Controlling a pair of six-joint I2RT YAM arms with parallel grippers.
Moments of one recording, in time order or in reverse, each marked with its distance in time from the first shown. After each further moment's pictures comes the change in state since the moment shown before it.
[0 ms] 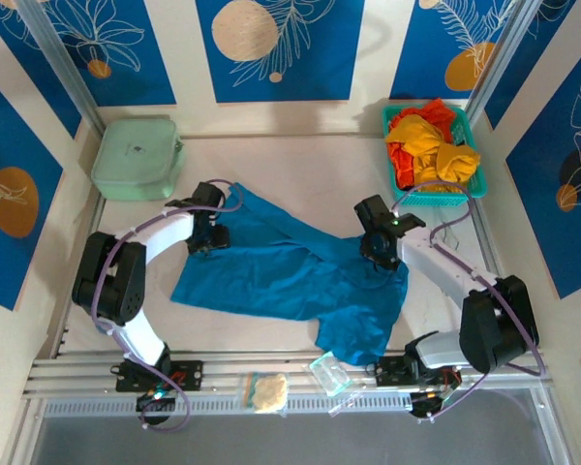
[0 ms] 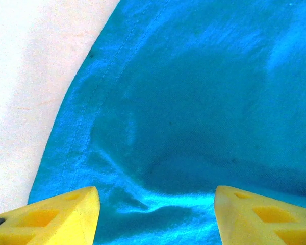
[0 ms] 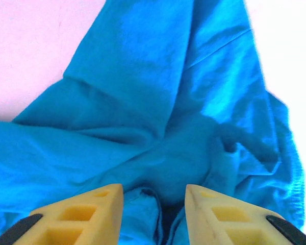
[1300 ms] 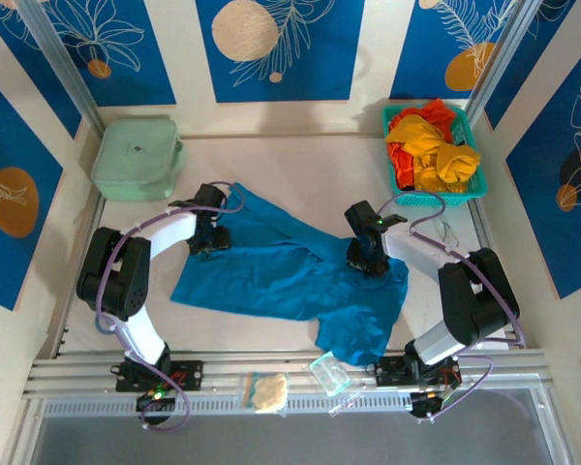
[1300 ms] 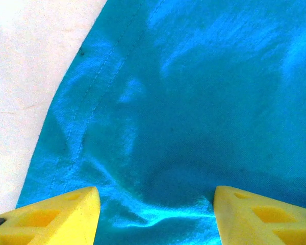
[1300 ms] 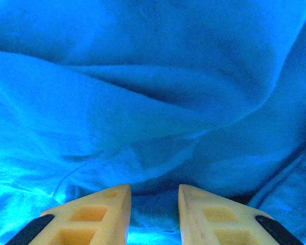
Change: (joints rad) left arm 0.000 0.038 0.000 0.018 0.002 0.000; right arm 0.033 0.162 -0.014 0.058 -0.188 -0.059
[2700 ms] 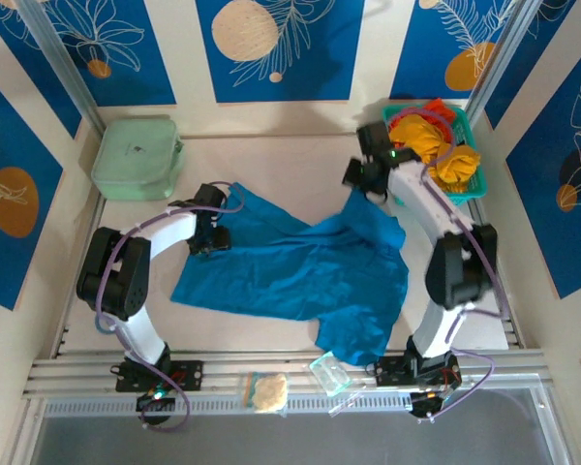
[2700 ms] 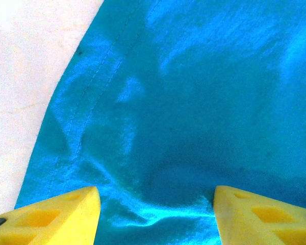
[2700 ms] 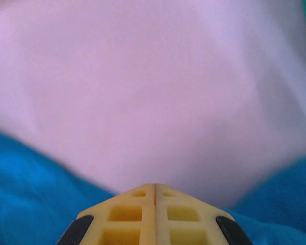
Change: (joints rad) left arm 0.000 0.000 0.000 -0.001 0.002 0.000; right arm -0.167 0.332 0.825 -0.054 -0.010 -0.333
